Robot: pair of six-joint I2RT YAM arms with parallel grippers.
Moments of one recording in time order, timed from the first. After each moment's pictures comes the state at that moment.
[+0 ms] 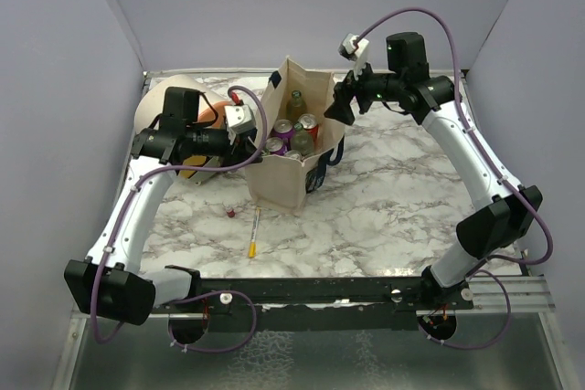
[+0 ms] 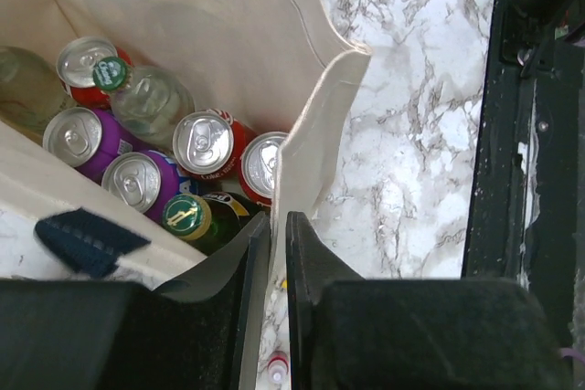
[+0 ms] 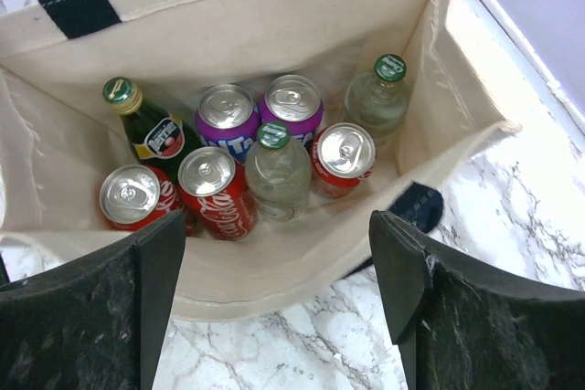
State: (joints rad) left arm -0.20 1.23 1.28 -0.85 1.00 0.64; right arm 0.39 1.64 1.76 -0.68 -0.61 -0.35
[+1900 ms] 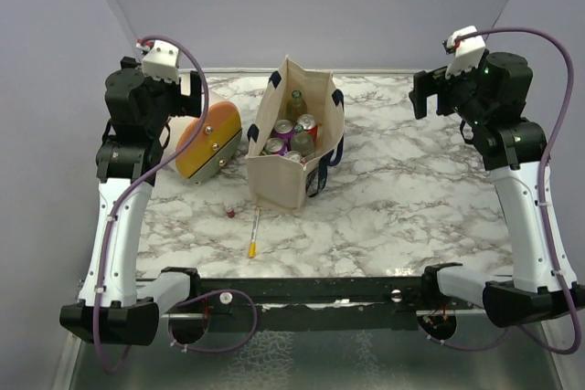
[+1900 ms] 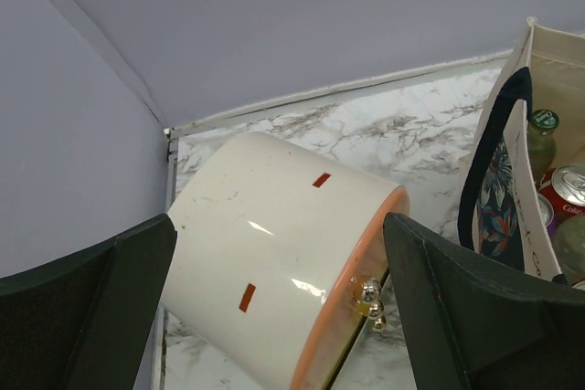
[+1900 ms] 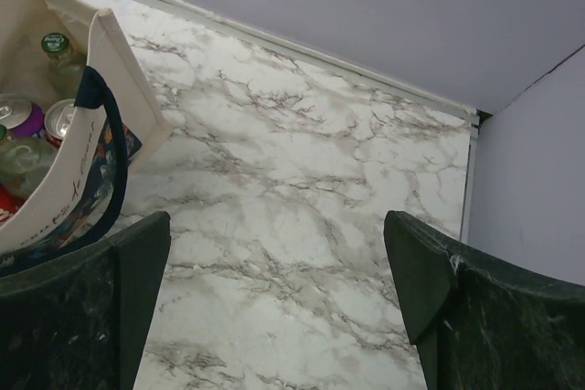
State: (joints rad) left arm -0.05 1.13 1.41 -0.44 0.04 0.18; right arm 0.13 1.21 1.59 -0.67 -0.08 -0.23
